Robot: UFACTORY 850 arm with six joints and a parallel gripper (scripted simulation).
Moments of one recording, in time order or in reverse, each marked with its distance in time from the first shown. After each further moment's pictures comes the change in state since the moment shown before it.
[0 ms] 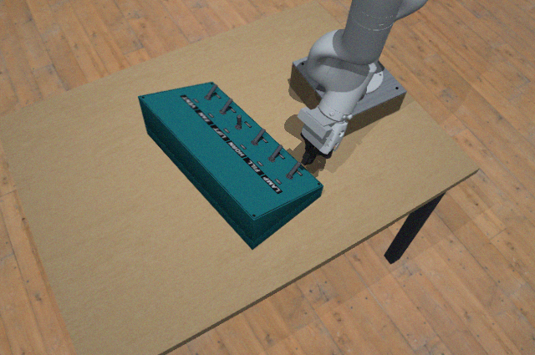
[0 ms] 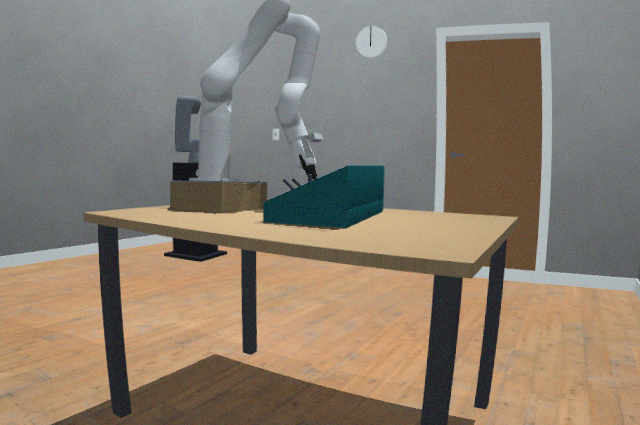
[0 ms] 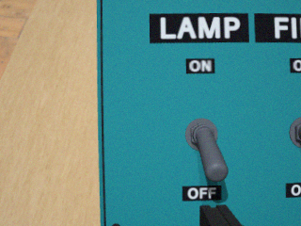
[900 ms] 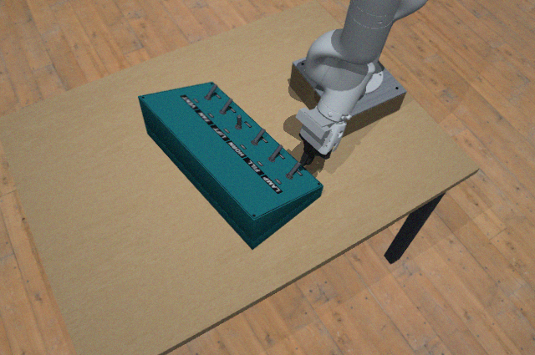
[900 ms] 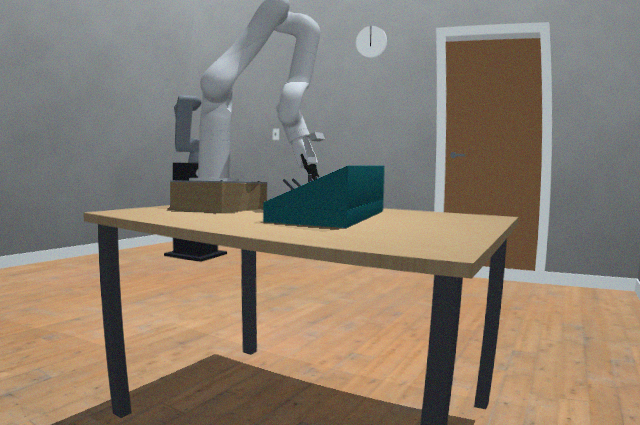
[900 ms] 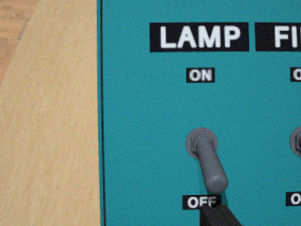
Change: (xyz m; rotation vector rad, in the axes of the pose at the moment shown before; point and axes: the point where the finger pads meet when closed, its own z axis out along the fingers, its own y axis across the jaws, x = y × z) arm 0.006 0.000 0.000 0.000 0.000 0.000
